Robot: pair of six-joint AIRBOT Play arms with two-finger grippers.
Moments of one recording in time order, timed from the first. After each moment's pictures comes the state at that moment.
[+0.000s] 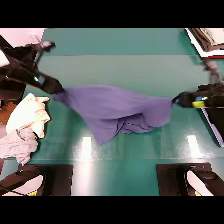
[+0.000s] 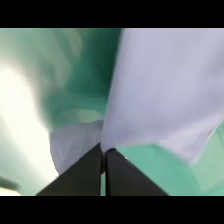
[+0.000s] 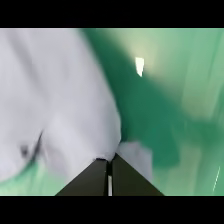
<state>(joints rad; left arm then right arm) -0.12 -1.18 1.46 1.20 -1.41 -1.24 -0.16 -0.82 0.96 -1.03 1.21 1.41</state>
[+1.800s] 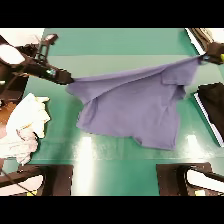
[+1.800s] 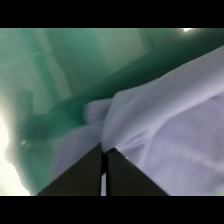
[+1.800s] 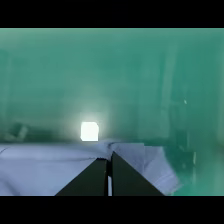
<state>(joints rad) -0.12 -1.36 1.37 1.06 -1.10 -1.23 -0.19 -1.32 1.63 -1.23 1.28 1.50</state>
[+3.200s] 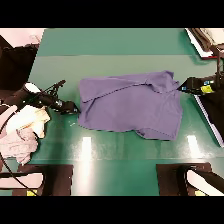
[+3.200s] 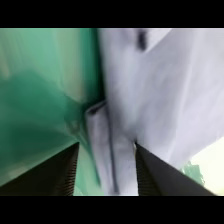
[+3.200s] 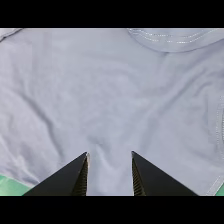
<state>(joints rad) 0.03 -1.47 0.95 0.87 -1.12 -1.08 -0.19 -1.07 1.16 -1.10 1.30 1.41</state>
